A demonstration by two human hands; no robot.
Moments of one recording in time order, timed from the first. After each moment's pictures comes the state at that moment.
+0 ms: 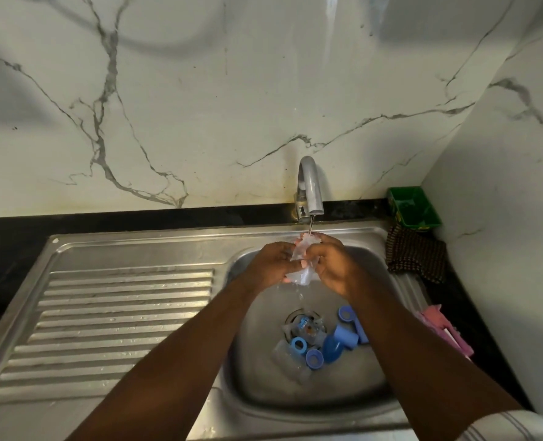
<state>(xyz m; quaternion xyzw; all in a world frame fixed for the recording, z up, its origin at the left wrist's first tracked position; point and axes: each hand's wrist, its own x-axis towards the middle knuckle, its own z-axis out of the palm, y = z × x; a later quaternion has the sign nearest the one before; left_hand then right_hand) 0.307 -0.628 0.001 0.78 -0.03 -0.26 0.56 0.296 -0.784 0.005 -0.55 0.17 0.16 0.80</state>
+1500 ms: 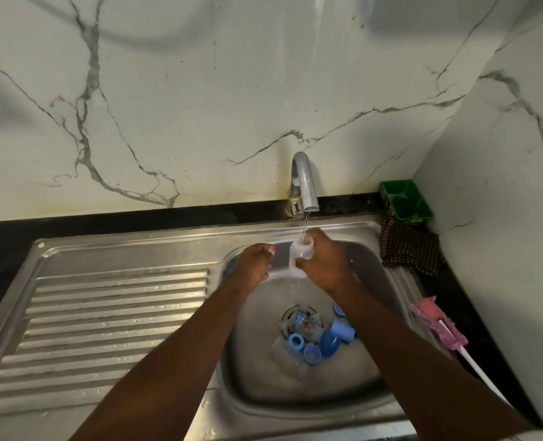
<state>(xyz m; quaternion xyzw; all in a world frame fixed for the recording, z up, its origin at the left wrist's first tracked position) 0.316 -0.622 -0.013 0.72 0.23 -0.23 0.61 0.277 -0.769 0.018 -0.90 0.10 0.02 0.42</state>
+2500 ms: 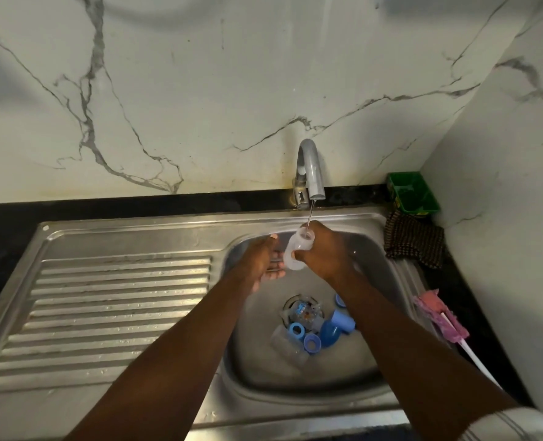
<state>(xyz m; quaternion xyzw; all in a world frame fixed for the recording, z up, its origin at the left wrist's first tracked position) 0.299 -0.622 -0.015 0.65 0.22 -0.24 0.69 0.279 -0.765 0.010 -0.91 0.09 0.03 0.41</state>
